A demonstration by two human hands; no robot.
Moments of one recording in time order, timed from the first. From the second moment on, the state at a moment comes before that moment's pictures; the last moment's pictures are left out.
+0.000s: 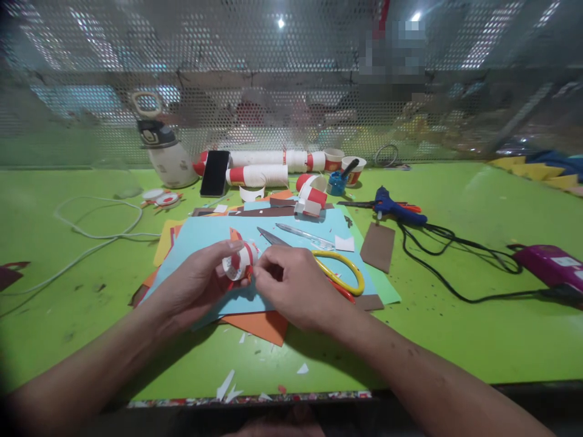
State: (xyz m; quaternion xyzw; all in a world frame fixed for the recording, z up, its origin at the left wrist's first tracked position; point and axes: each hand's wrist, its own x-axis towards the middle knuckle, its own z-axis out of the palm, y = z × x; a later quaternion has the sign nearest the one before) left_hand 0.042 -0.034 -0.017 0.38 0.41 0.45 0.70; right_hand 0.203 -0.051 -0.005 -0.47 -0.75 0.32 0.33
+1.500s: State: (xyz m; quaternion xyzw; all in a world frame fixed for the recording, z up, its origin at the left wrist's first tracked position) left_hand 0.043 -0.035 -0.017 0.37 0.40 0.51 0.66; right_hand 0.189 -0.053 -0.020 -0.50 -0.68 0.34 0.41
